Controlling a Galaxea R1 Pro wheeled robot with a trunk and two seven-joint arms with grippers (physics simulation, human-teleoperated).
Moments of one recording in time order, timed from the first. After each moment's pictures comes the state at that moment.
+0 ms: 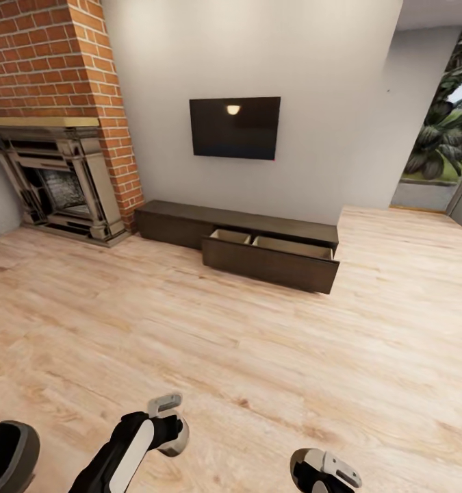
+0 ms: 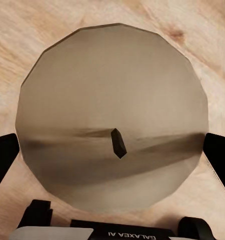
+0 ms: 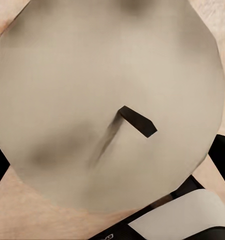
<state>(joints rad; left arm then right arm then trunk) -0.33 -0.02 -0.17 -1.01 0.55 0.71 0.37 -0.17 0.10 0.02 -0.89 -0.53 0.35 -0.49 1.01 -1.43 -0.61</state>
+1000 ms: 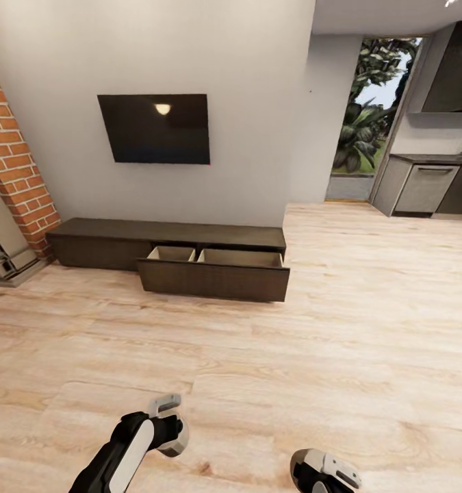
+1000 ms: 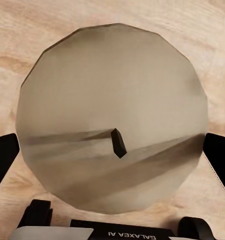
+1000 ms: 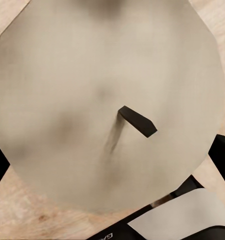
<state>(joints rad) -0.33 -0.02 -0.17 -1.01 0.55 0.71 0.37 -0.17 0.10 0.02 -0.88 -0.53 0.34 -0.48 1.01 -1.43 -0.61</state>
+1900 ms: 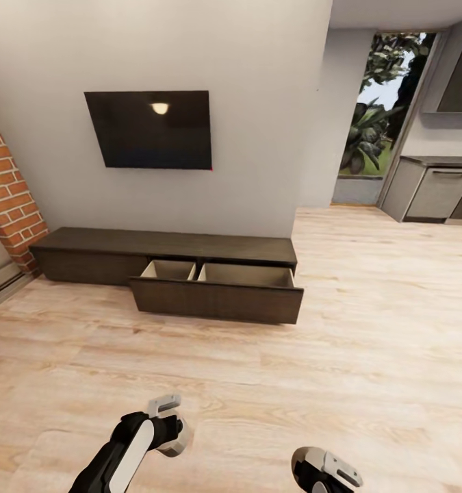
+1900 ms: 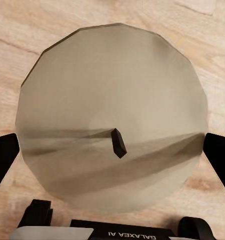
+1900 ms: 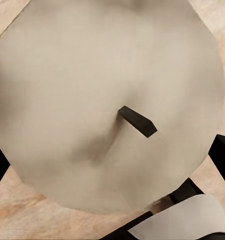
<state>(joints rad) -0.33 -0.02 -0.17 -1.01 0.55 0.71 0.37 -0.17 0.10 0.02 -0.88 -0.52 0.32 -0.49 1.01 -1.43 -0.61</state>
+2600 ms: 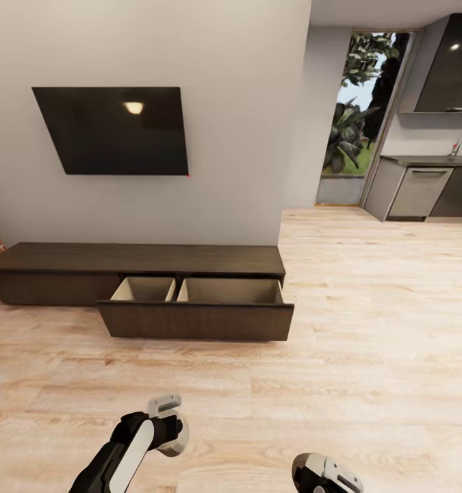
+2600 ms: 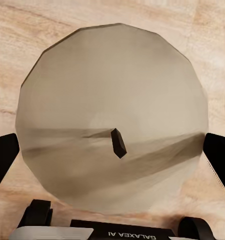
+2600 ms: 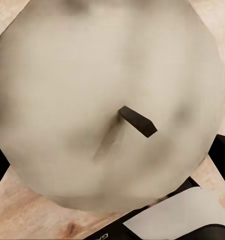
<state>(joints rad) -0.33 -0.02 -0.17 -1.01 0.55 0.71 0.37 -0.17 0.10 0.02 -0.85 -0.52 0.32 -0.49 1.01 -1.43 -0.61</state>
